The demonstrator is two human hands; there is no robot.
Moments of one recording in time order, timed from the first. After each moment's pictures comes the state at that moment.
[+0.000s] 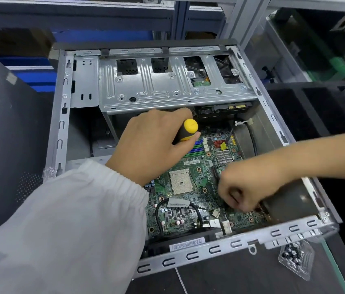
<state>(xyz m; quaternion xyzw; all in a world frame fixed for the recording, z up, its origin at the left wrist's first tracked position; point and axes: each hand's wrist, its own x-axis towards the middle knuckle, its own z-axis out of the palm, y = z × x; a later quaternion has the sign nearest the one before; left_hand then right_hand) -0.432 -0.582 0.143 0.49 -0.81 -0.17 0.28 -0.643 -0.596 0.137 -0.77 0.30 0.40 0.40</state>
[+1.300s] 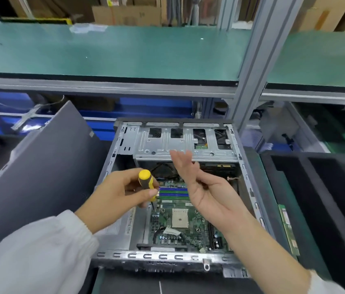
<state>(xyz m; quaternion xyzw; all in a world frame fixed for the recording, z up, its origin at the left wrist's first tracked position) -0.400 -0.498 0.208 0.56 -0.59 -0.44 0.38 -0.603 -0.556 0.207 0.10 0.11 -0.33 0.93</state>
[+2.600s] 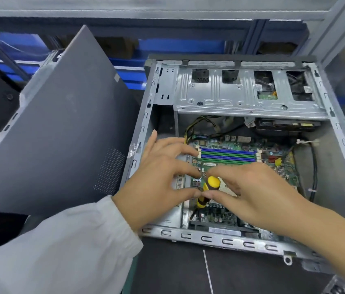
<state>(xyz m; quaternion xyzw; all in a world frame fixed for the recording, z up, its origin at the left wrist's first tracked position) -0.380 -0.494 0.163 0.61 -0.74 -0.23 0.20 -0.576 -0.542 0.161 -0.92 0.31 -0.09 0.23</state>
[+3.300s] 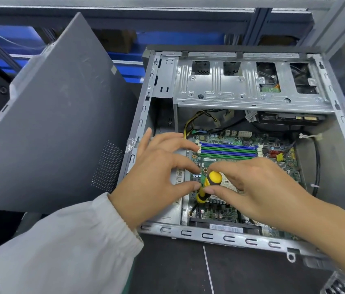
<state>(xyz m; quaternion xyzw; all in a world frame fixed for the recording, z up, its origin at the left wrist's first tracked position) -0.381 -0.490 0.166 0.63 -0.72 -0.23 0.19 -0.576 -0.543 0.158 -0.92 0.29 -0.11 0.22</state>
